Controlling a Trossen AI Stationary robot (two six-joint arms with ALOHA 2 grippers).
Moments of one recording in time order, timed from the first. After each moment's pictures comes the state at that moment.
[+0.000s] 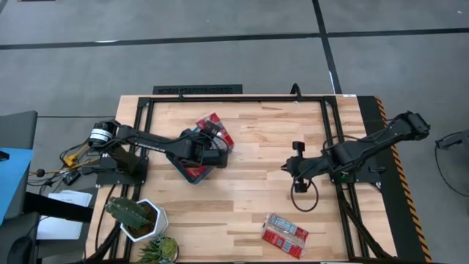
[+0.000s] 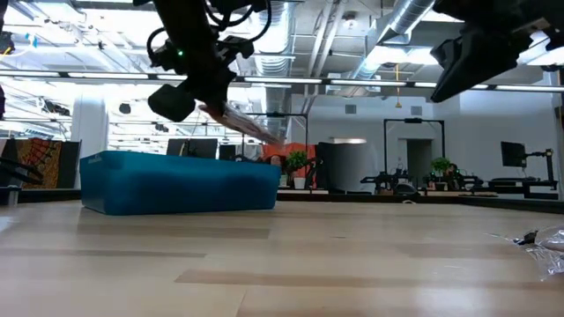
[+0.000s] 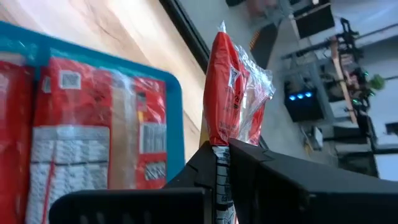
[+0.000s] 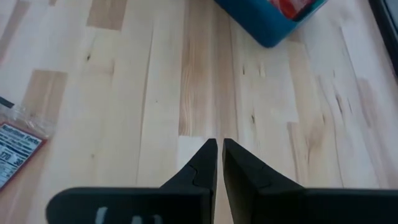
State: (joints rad) left arm -0.09 1.66 1.19 -0.72 -1.08 -2.37; right arm 0.35 1.04 0.72 -0.55 0.39 0.16
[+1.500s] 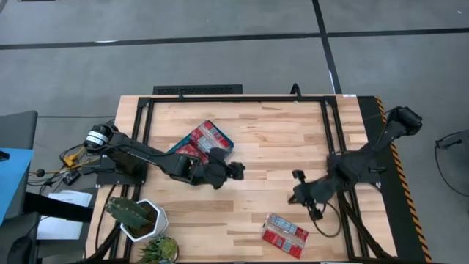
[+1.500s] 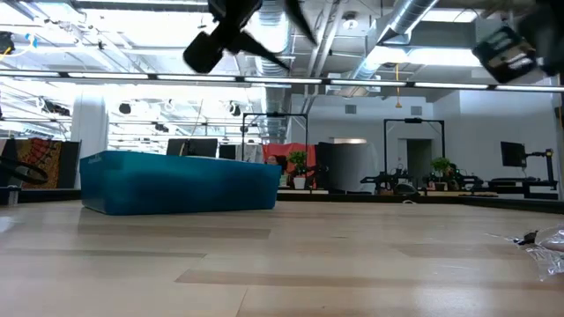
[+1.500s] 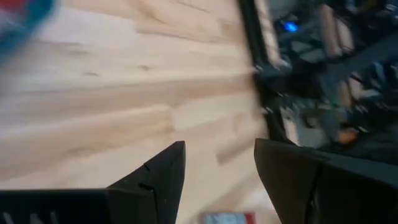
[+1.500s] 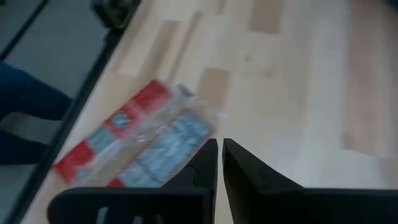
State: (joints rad) left arm -0.28 1.64 1.21 -0.15 -0.59 -1.47; right arm 0.64 1.08 0.64 -0.33 0.19 0.35
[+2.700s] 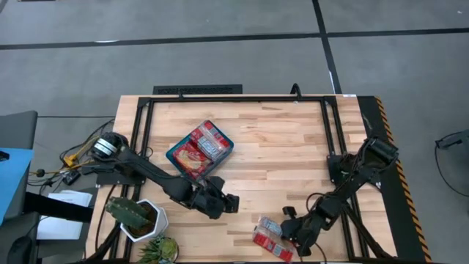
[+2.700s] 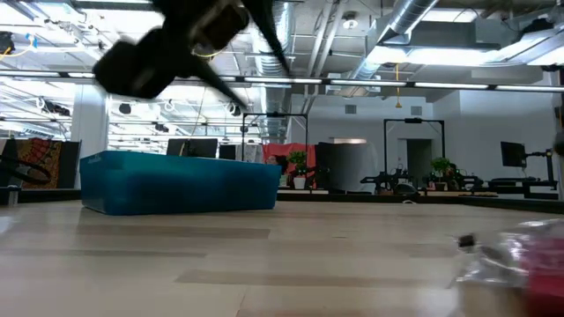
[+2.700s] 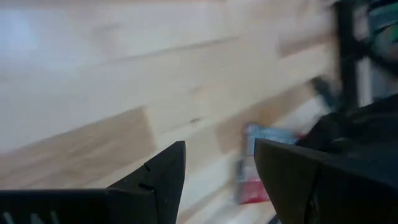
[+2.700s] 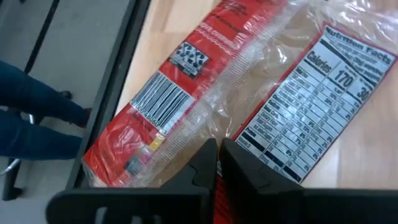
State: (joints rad) left arm -0.47 1.77 1.21 -0.22 -0.43 -1.66; right arm 0.84 1.75 0.74 0.08 0.20 0.65
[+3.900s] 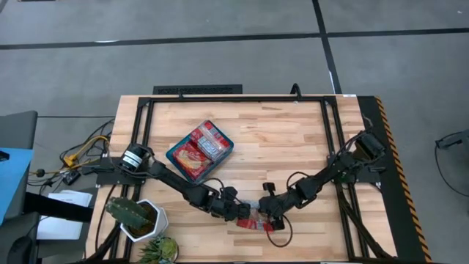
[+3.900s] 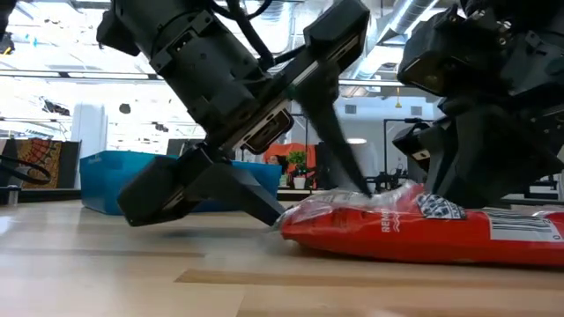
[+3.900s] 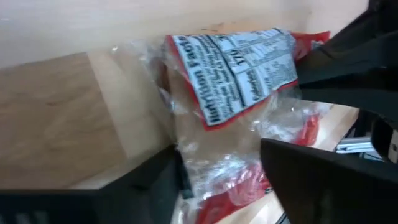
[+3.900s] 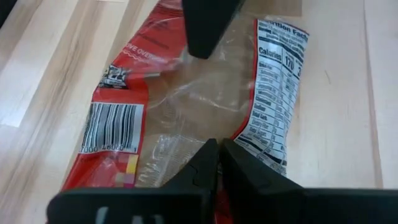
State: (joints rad) left arm -0.42 2.07 1.21 0.03 -0.19 -1.74; right arm 0.50 1.78 0.77 0.16 0.18 0.30
